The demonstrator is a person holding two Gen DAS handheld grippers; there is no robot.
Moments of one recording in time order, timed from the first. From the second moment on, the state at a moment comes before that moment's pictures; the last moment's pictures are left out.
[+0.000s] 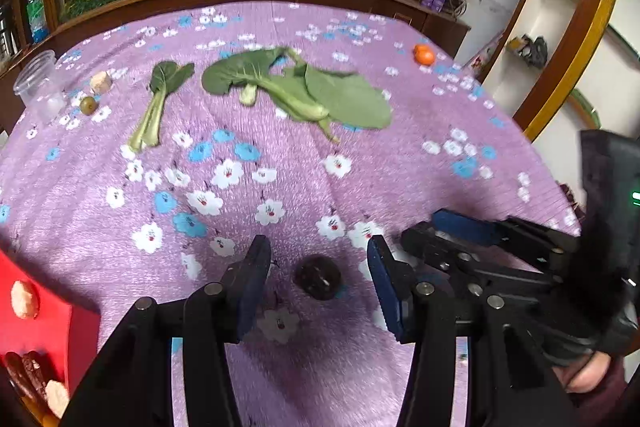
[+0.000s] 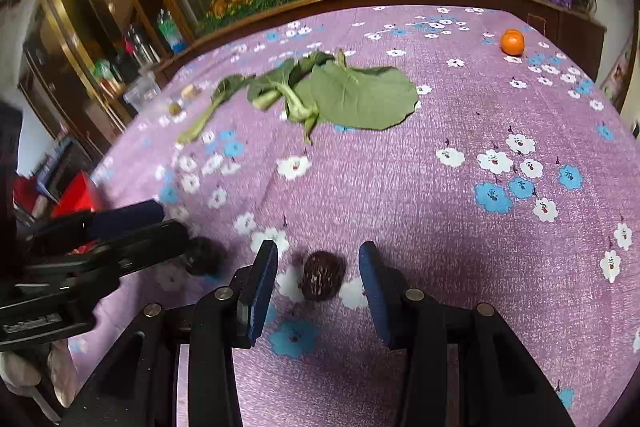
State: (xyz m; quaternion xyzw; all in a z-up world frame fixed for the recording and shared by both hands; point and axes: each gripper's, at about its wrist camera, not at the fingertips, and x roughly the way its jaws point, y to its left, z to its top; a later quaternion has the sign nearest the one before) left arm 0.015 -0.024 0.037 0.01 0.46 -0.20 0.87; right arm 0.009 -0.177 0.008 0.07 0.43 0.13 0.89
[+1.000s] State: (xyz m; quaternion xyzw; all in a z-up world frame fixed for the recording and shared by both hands) left arm -0.051 0.063 0.077 -0.08 0.39 -0.15 0.90; right arm -0.003 -0.175 0.012 0.10 0.40 0.17 0.90
